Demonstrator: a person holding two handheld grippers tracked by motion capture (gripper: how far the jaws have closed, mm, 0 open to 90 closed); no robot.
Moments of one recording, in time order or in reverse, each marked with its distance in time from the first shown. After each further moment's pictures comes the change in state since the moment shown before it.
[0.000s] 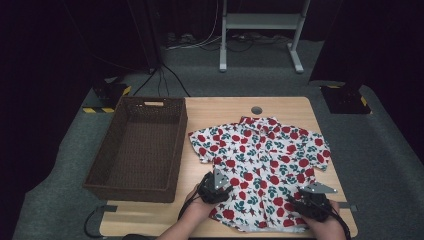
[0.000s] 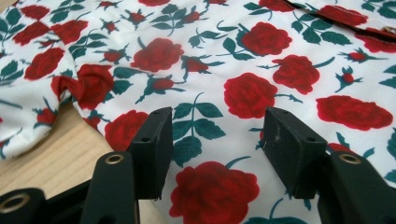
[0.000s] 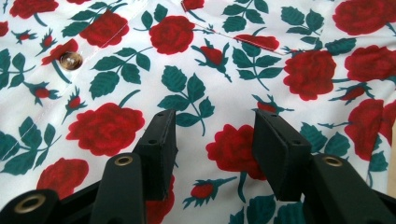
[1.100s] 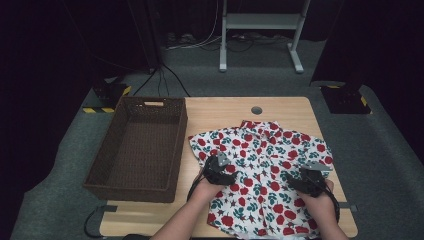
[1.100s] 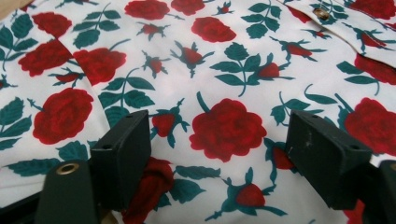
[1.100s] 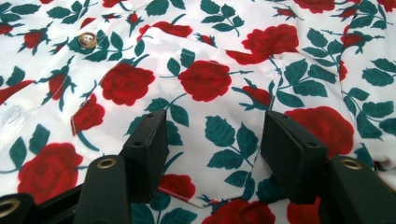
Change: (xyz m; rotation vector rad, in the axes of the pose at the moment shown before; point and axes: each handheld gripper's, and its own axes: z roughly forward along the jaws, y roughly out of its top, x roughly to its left) left arm 0.037 0.031 0.047 0.016 0.002 -0.129; right arm -0.037 0.042 0.048 -0.076 -0.072 0.078
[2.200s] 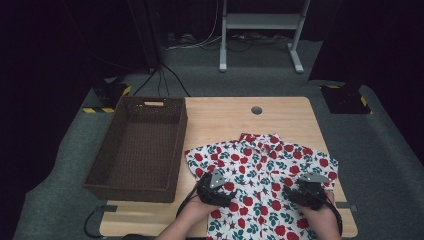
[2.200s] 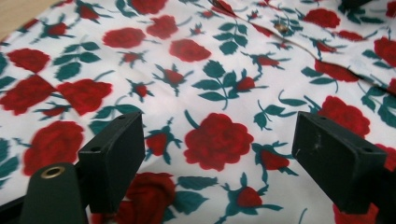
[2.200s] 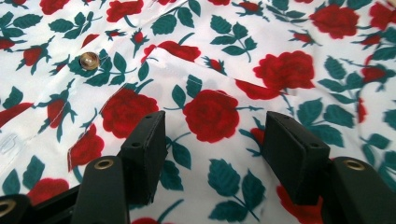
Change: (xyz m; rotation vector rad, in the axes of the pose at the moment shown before) left arm -0.020 -0.033 -0.050 -0.084 -0.131 0.060; right arm 0.024 -0.018 -0.025 0.040 0.050 -0.043
